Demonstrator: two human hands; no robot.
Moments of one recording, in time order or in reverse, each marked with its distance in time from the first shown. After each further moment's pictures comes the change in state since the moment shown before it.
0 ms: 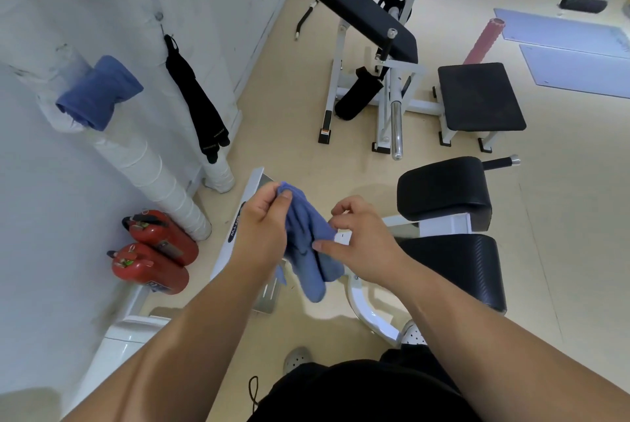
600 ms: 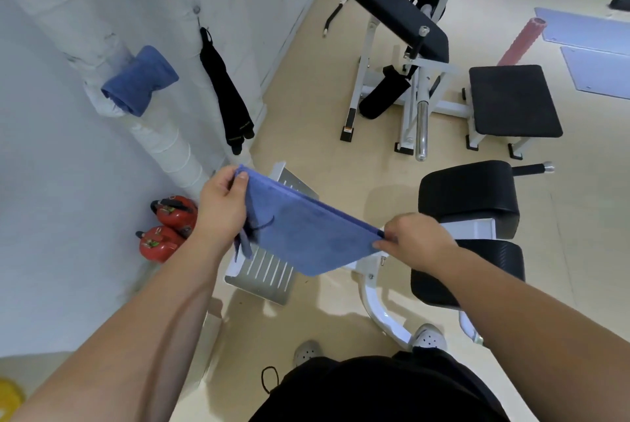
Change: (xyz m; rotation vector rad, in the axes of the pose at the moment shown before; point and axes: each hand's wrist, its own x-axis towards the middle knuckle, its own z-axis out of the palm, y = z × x) left_hand 0.037 -0.022 -0.081 0.336 0.262 -0.012; right_hand 0.011 0.051 -0.032 -0.676 -0.345 0.112
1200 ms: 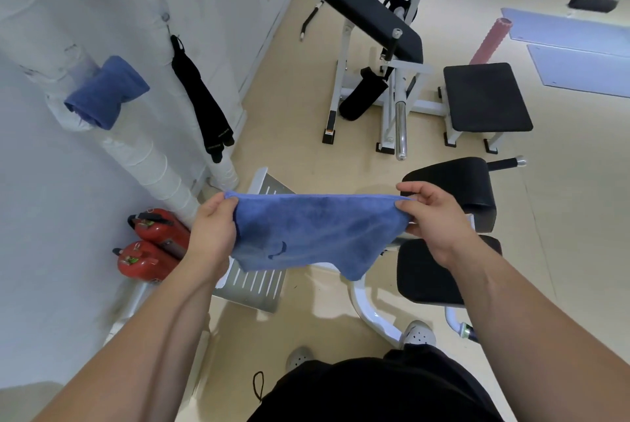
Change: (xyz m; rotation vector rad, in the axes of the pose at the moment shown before) left_hand -0.018 0.004 0.023 -0.282 -0.070 -0.287; right_hand -0.030 0.018 -0.035 1.416 0.381 0.358
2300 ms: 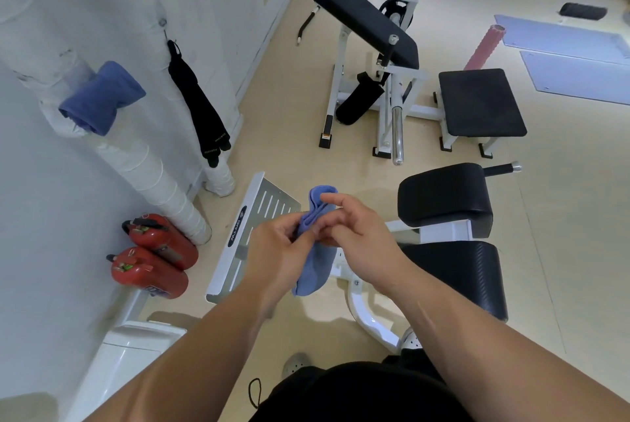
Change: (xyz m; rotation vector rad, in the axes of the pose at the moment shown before) left_hand -0.052 0.000 0.054 0.178 -0.290 0.303; right_hand -0.041 -0.008 0.089 -0.046 -0.330 -0.230
